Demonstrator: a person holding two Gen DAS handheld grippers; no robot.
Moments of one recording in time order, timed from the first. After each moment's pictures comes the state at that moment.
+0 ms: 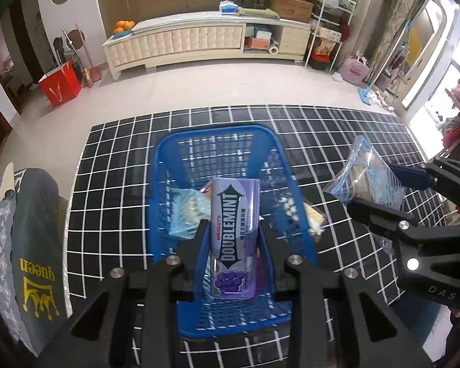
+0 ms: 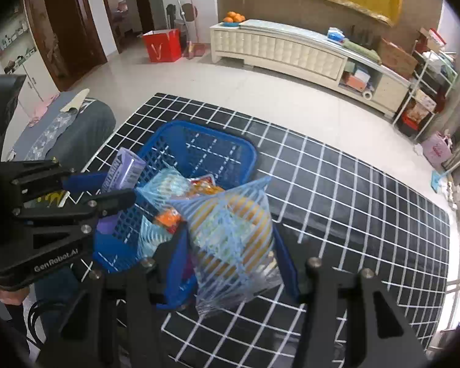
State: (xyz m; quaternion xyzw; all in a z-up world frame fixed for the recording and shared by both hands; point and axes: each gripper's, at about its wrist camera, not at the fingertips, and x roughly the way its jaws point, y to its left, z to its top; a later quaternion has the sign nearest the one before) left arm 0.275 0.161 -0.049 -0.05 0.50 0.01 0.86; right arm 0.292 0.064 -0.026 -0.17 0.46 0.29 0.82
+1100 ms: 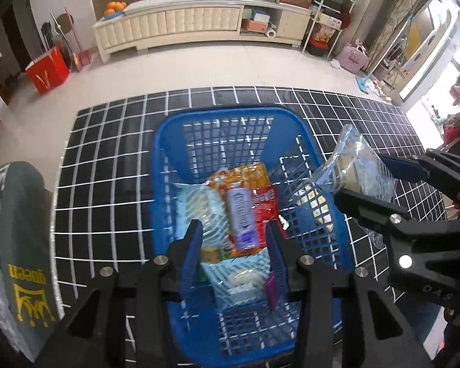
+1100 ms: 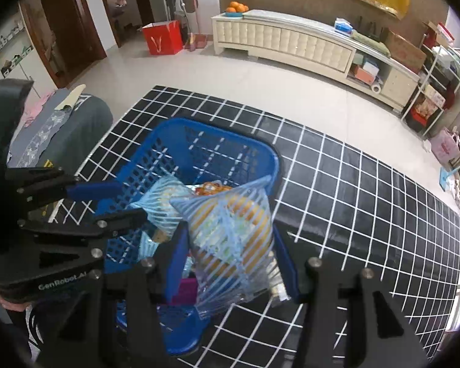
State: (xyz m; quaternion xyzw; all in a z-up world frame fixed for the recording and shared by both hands) left arm 0.301 0.189 -0.085 -0.06 0.53 -0.01 0.84; right arm 0.311 0.100 -0.050 -0.17 0.48 0.29 0.81
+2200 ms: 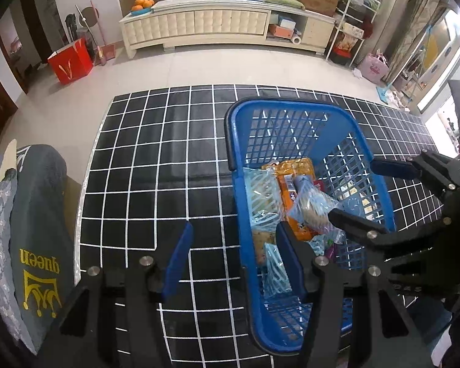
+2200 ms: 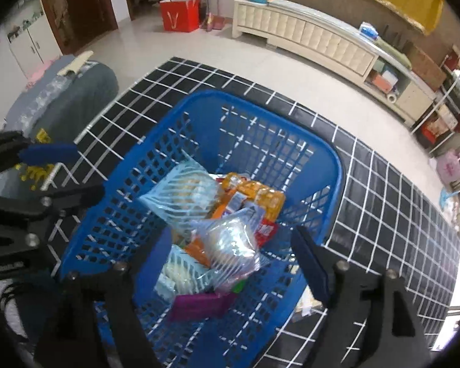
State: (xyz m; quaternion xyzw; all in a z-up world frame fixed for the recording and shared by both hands) left arm 0.277 0.243 -0.099 -0.07 0.53 0.04 0.85; right arm 0.307 0.152 -0.091 -0.22 0.49 0.30 0.78
